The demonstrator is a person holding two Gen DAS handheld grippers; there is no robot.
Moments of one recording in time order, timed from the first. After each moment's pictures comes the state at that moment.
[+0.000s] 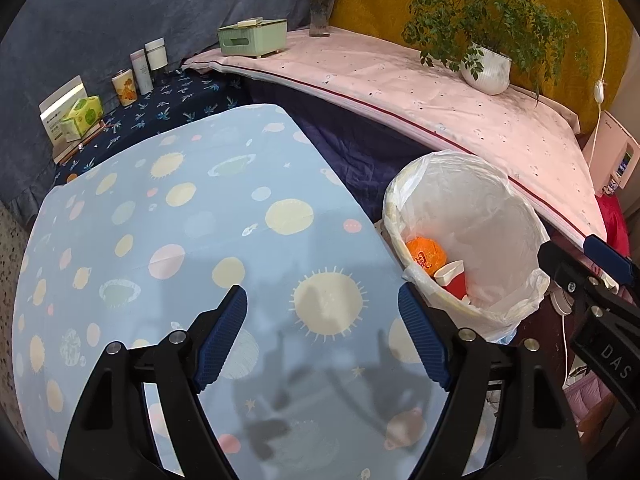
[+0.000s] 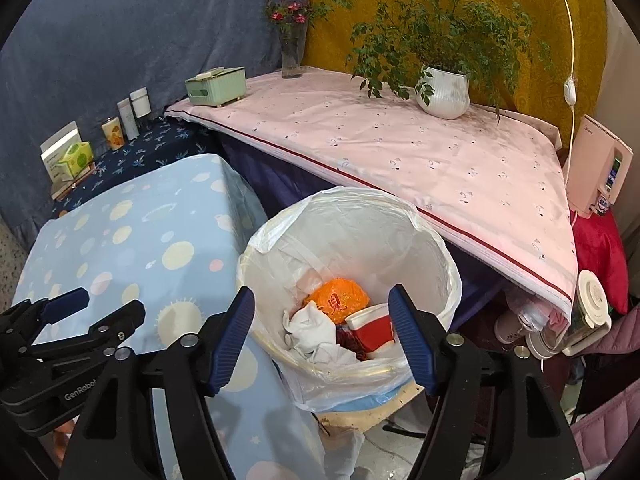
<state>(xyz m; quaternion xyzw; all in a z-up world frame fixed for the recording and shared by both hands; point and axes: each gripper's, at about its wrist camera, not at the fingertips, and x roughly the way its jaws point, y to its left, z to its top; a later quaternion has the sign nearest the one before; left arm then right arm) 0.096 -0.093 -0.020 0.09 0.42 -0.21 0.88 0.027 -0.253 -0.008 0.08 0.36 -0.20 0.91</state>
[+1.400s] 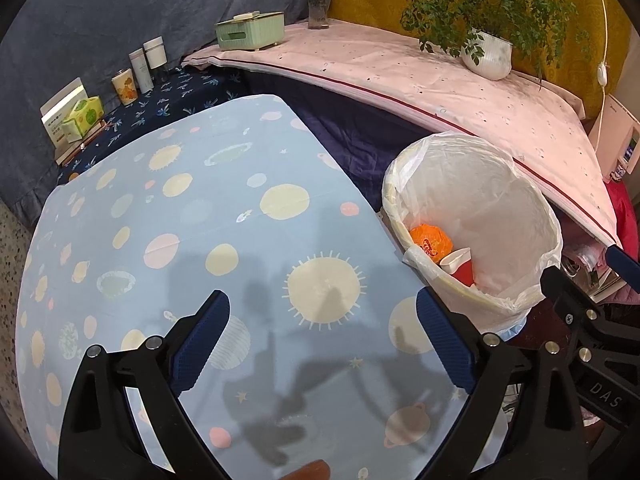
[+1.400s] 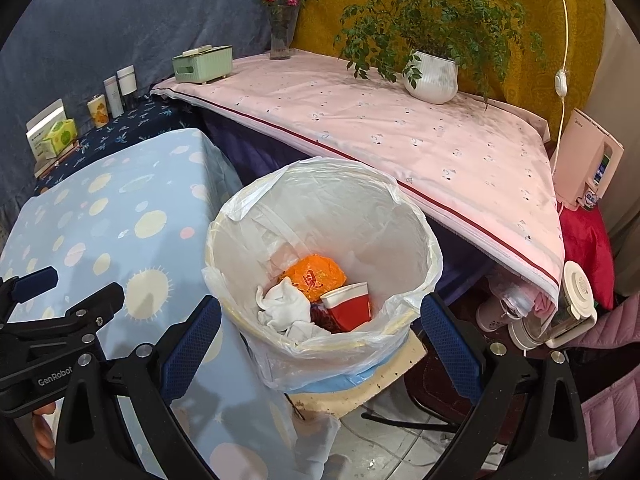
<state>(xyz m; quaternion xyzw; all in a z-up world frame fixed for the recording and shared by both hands) 0.089 -0.102 -0.036 0.11 0.43 -0.20 0.88 0.017 -0.257 -0.031 0.06 0.39 -0.22 0.89</state>
